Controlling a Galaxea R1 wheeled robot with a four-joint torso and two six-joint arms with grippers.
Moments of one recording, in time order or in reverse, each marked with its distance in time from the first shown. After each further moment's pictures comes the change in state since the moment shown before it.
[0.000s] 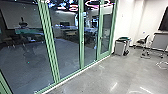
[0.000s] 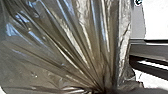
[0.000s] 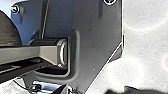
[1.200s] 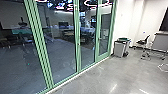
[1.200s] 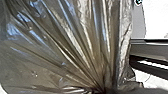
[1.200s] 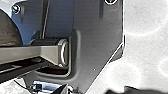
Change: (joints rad) left arm 0.000 0.000 0.000 0.000 0.000 0.000; right arm 0.000 0.003 0.000 -0.004 -0.001 0.000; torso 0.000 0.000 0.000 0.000
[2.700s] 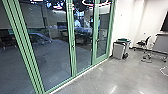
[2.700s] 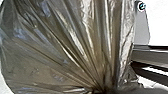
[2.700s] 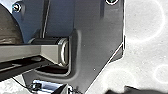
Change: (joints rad) left arm 0.000 0.000 0.000 -0.006 -0.053 -0.007; right arm 0.000 0.003 -0.004 -0.012 0.000 -0.004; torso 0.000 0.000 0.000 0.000
